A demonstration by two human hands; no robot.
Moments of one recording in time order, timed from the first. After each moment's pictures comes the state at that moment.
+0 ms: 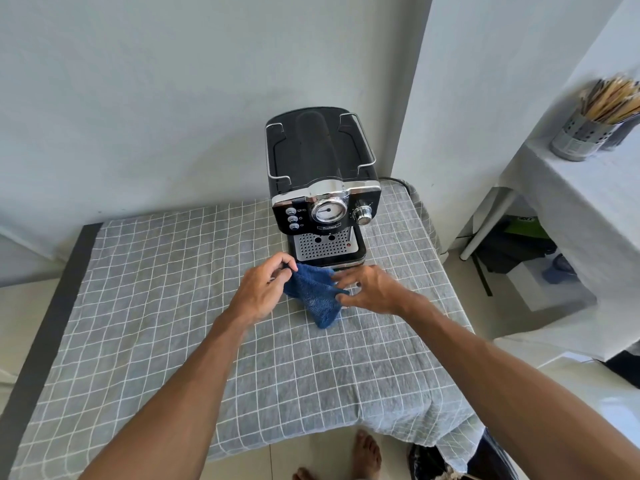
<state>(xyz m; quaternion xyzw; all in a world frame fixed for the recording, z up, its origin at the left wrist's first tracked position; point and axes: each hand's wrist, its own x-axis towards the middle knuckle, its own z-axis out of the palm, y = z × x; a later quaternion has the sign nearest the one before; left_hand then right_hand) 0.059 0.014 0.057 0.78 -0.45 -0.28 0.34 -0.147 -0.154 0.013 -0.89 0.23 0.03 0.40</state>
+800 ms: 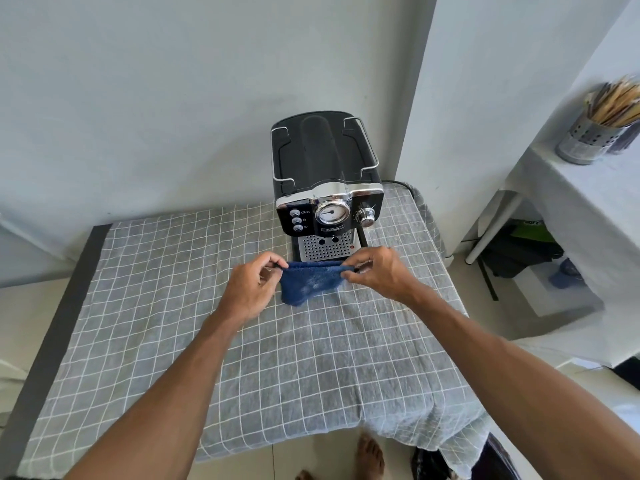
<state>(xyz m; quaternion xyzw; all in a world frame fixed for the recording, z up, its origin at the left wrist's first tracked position) 0.076 0.026 0.063 0.80 -0.47 -0.19 0.33 -0.148 -0.164 0.045 -0.84 0.29 -0.11 0.44</state>
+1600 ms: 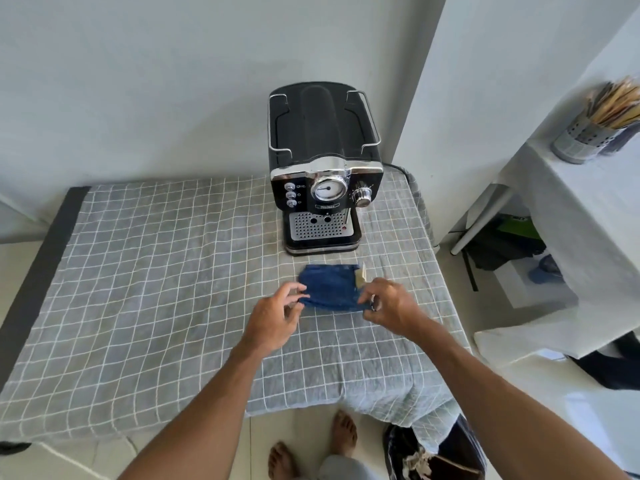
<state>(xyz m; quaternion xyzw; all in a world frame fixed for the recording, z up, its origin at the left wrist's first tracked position) -0.001 0.057 -0.035 0.79 -0.48 -0.24 0.30 -0.221 -0.125 -0.005 -0.88 0.34 0.01 0.33</state>
